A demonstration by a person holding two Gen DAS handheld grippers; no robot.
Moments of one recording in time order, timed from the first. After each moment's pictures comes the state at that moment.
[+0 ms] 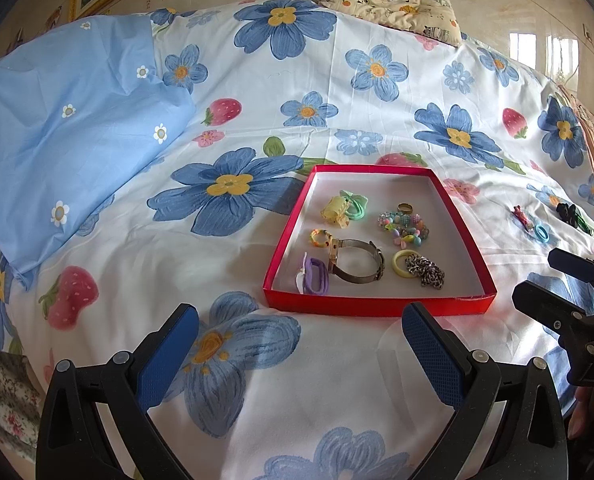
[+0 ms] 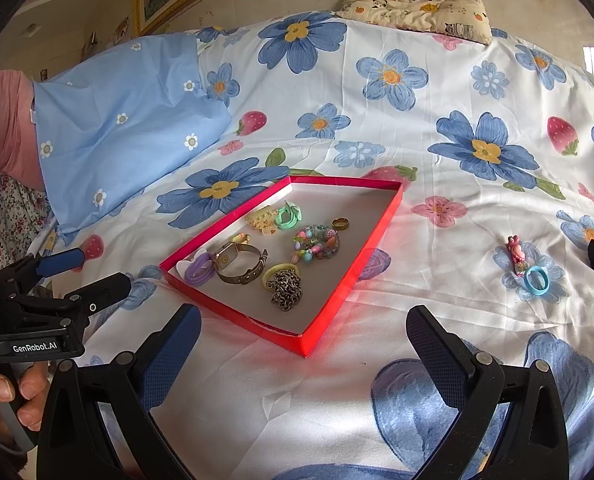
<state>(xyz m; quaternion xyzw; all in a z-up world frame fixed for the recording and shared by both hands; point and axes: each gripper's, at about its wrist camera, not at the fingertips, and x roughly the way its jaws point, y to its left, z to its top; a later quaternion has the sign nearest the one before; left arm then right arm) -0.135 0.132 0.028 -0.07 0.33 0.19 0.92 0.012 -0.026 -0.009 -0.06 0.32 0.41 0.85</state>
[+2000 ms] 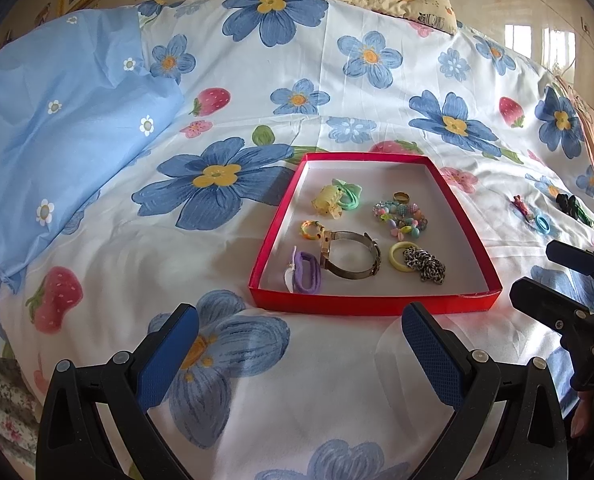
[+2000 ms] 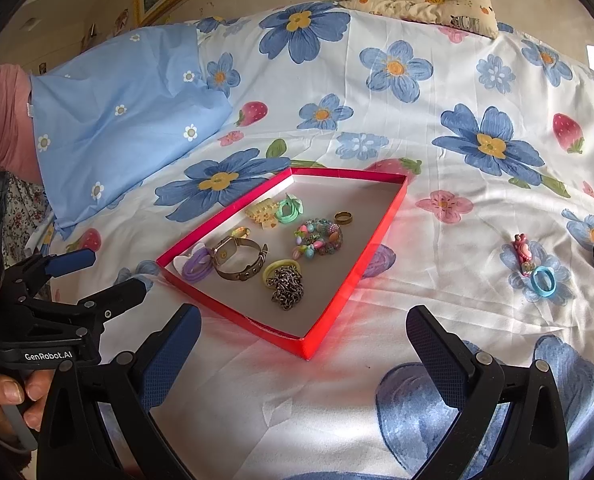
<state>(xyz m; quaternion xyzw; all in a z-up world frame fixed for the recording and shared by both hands) -0.116 0.132 0.018 -0.07 0.35 0.18 0.92 0.017 -0.018 -0.015 -0.07 0.33 0.41 0.85</state>
